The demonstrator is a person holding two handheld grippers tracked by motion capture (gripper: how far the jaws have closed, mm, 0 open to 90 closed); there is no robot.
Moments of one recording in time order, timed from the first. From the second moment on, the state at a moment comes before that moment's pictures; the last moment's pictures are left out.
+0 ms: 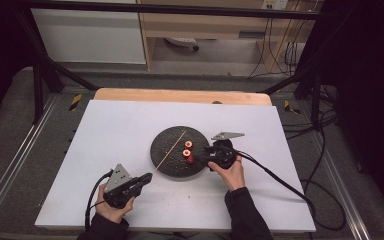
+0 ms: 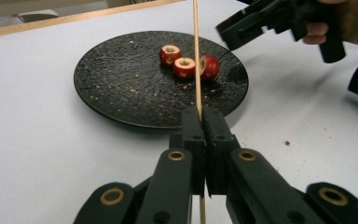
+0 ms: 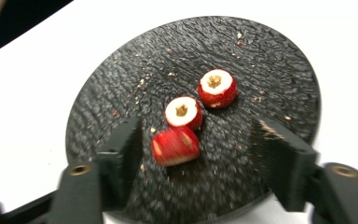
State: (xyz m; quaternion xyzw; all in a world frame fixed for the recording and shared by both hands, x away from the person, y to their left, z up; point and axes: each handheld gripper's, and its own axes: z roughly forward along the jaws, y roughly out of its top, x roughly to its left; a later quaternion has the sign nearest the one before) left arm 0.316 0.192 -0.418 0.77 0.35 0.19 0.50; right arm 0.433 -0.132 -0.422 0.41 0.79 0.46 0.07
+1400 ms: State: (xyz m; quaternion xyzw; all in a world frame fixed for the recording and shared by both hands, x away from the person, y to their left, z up) left arm 0.408 0.133 -0.403 0.80 0.41 0.16 0.41; right arm 0.360 -0.243 -0.449 0.41 0.79 0.43 0.14
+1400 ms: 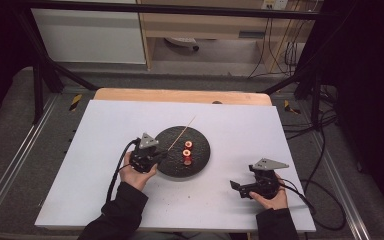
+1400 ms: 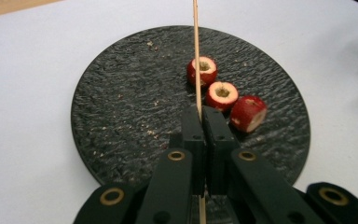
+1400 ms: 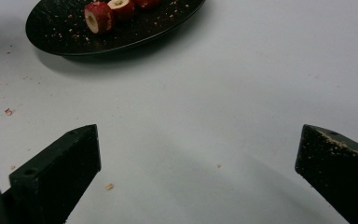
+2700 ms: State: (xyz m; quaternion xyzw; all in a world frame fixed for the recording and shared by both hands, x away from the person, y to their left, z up) left arm 0.410 0.150 -0.419 0.82 0.38 0.16 0.39; right arm 0.360 -0.243 -0.449 0.41 0.79 0.43 0.14
